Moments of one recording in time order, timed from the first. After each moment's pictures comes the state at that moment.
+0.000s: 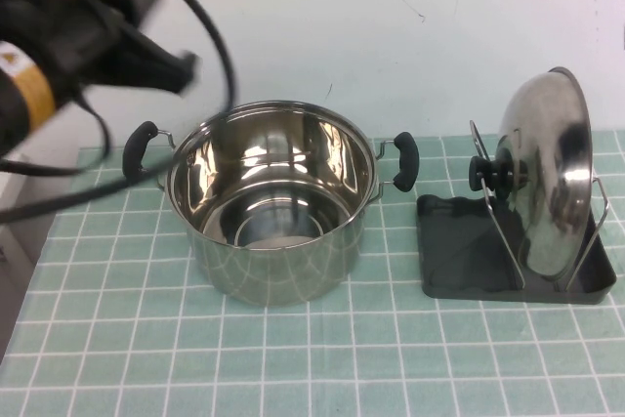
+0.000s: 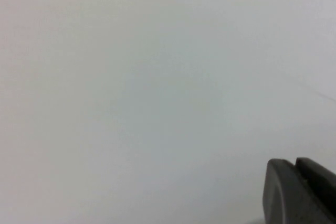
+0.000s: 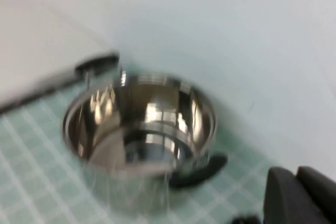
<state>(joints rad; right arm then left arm) -0.19 1.32 -1.15 1.27 1.07 -1.50 -0.40 1.20 -1.01 1.73 0.07 -1.60</state>
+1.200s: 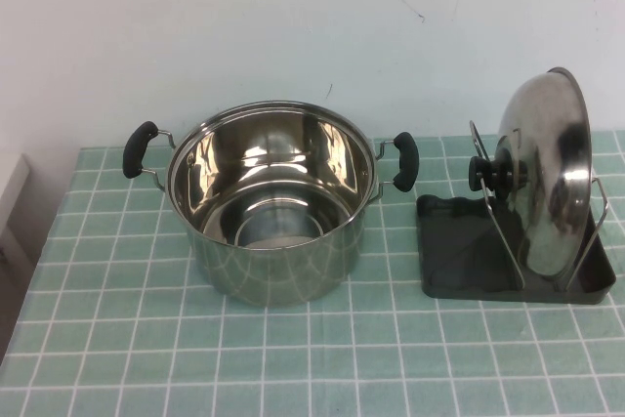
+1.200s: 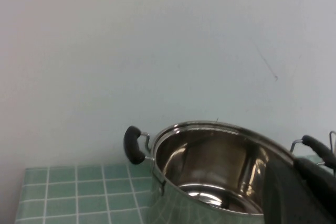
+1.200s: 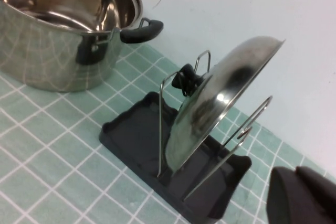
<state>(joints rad) -0.11 0.46 -0.57 0.70 0.74 -1.17 -0.40 0.28 -0.36 0.57 0.22 -0.81</state>
